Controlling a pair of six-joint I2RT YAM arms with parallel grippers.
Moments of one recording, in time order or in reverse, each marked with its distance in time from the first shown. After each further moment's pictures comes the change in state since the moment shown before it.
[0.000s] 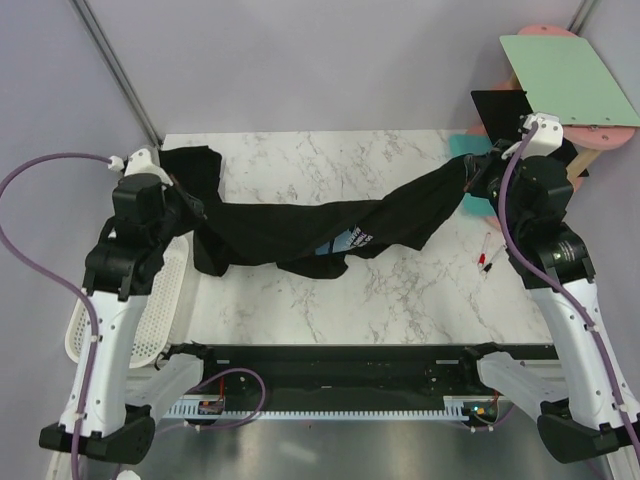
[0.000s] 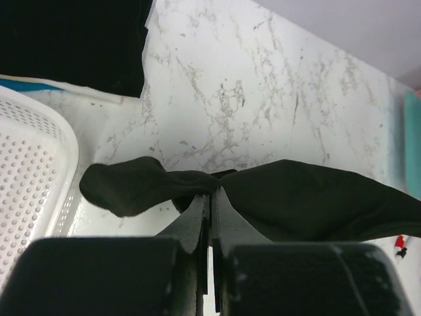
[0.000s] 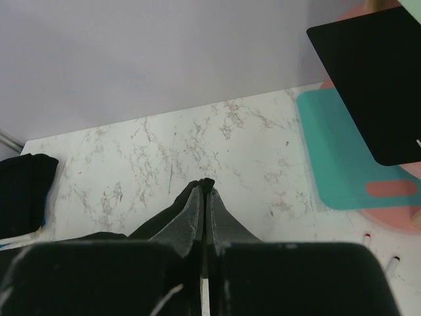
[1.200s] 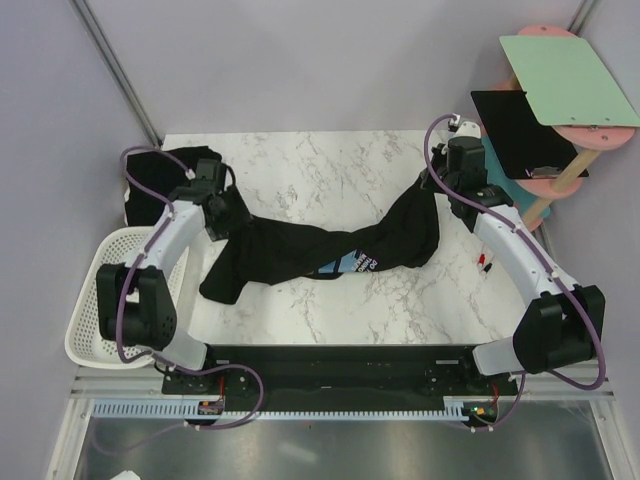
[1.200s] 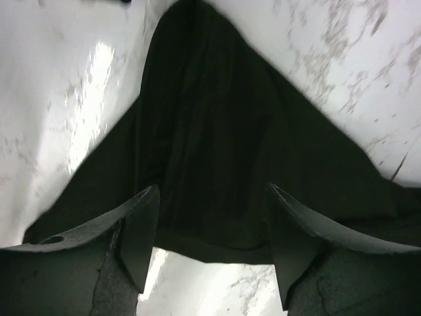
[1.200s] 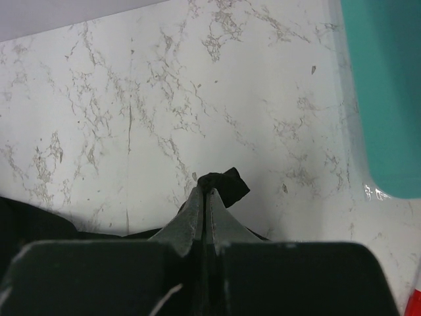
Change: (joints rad) left arm 0.037 0.628 -0.092 0.182 0.093 -0.062; right arm -0.033 0.444 -0.128 0.235 -0.094 0.020
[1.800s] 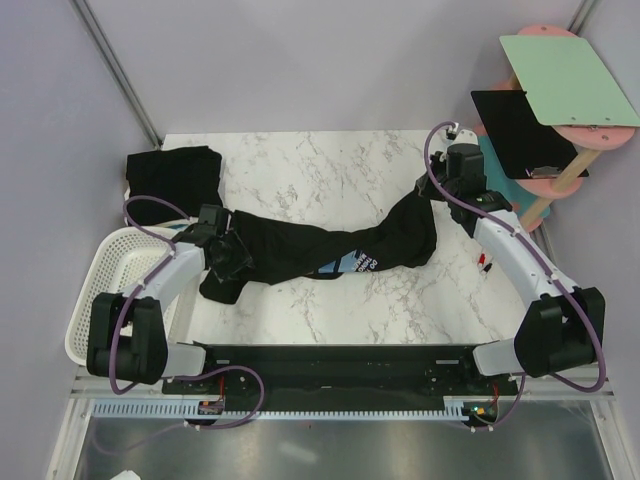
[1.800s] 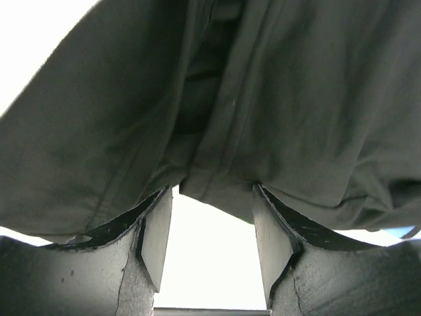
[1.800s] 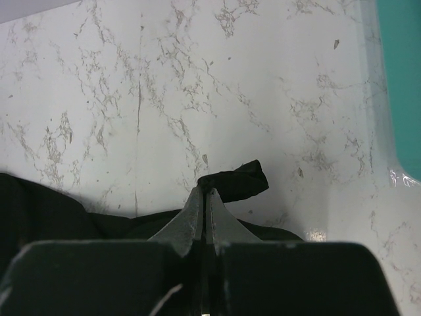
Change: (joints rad) left arm -0.015 -0.236 -0.484 0.116 0.086 -0.153; right arm -0.002 -0.018 -0.063 0.013 -0.065 0.032
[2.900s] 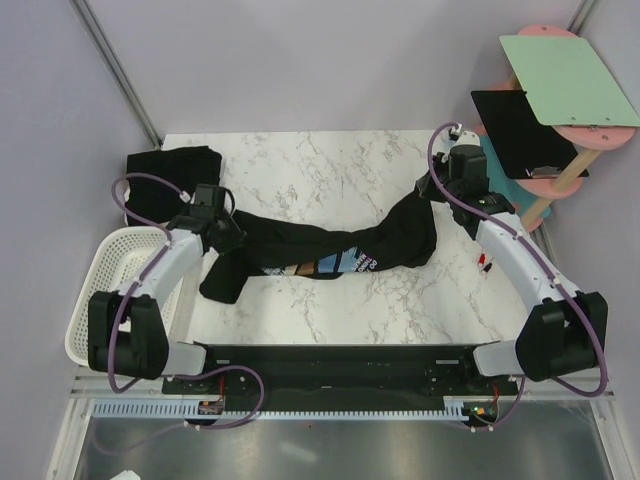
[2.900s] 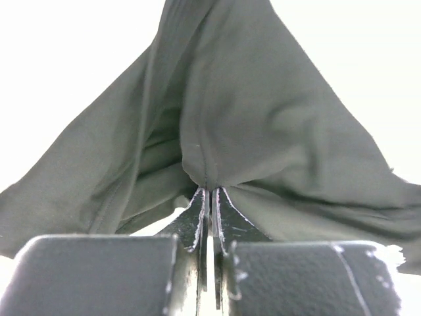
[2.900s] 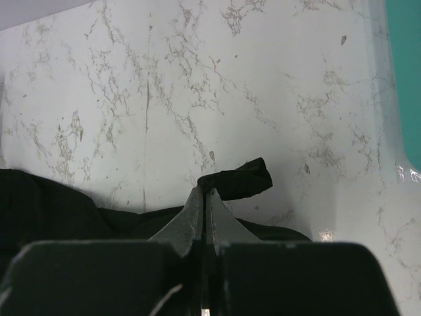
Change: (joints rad) left arm 0.000 0.035 0.130 0.057 -0.088 0.004; right arm -0.007 -0.021 -0.015 0.002 -0.029 0.021
